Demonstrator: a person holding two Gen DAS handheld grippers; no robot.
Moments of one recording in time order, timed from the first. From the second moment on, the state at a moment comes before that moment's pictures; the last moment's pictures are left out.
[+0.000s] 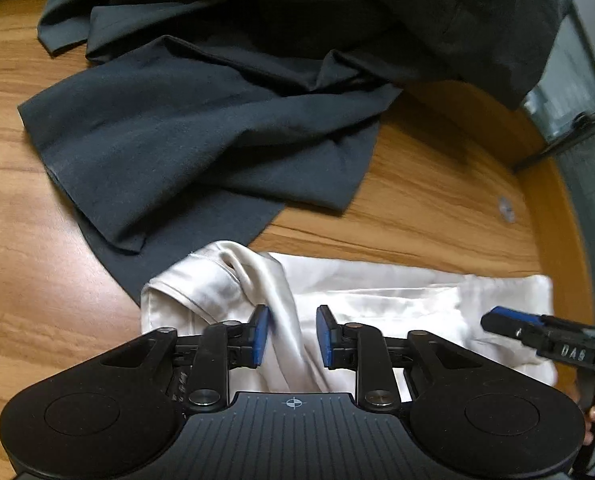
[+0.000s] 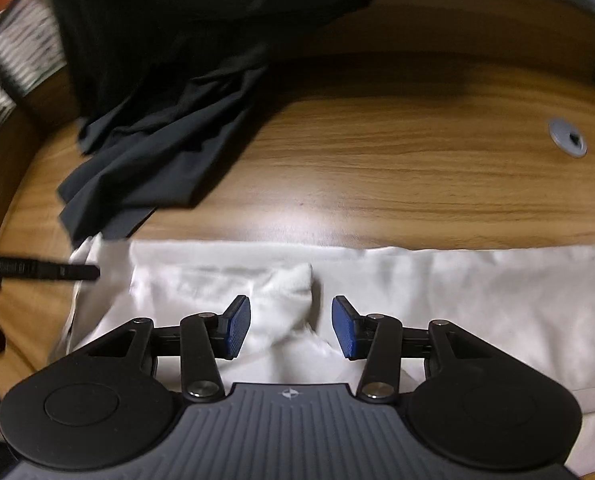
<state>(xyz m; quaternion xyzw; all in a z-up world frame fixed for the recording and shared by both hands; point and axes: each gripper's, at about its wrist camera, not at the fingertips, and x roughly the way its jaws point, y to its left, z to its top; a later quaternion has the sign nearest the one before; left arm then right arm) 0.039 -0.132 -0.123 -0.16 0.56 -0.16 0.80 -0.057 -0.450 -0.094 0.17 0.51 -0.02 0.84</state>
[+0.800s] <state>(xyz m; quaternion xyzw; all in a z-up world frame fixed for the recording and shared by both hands) -0.002 -0.136 -0.078 -0.07 0.49 -0.19 0.85 -0.068 -0.452 -0.111 0.25 0.48 -0.05 0.84</state>
